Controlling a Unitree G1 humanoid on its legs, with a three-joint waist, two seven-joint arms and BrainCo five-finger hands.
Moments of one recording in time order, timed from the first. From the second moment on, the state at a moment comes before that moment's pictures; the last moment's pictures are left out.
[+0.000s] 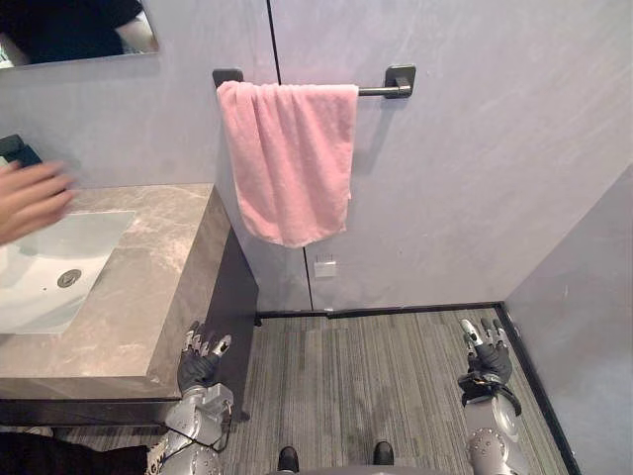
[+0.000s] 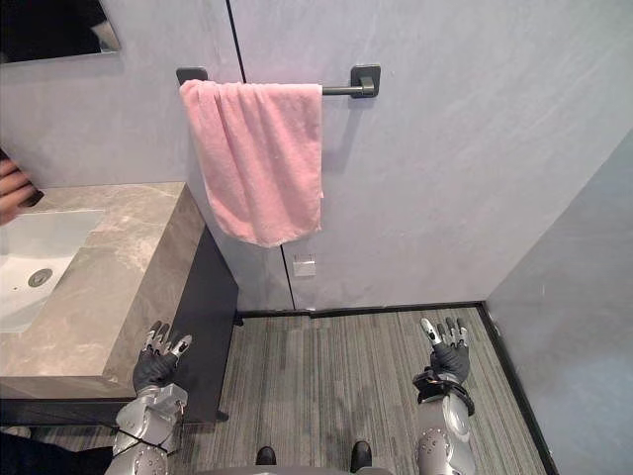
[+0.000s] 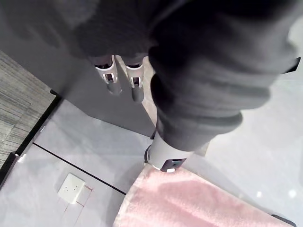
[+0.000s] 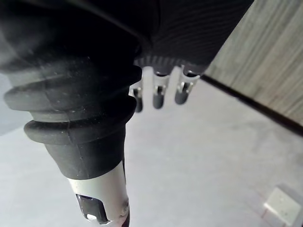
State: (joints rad) left arm 0.25 0.04 0.19 0.19 -0.48 -0.12 0.05; right arm 0.14 0.02 -0.24 0.26 0.66 -0.15 -0.11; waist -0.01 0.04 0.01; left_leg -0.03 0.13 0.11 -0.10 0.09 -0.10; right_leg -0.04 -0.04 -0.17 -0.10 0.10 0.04
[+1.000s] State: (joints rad) left arm 0.14 0.05 0.12 0.14 -0.48 -0.11 0.07; right arm -0.01 -0.05 -0.18 0.19 0.63 -0.15 -0.15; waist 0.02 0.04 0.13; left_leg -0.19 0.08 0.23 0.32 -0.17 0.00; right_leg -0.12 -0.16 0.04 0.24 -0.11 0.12
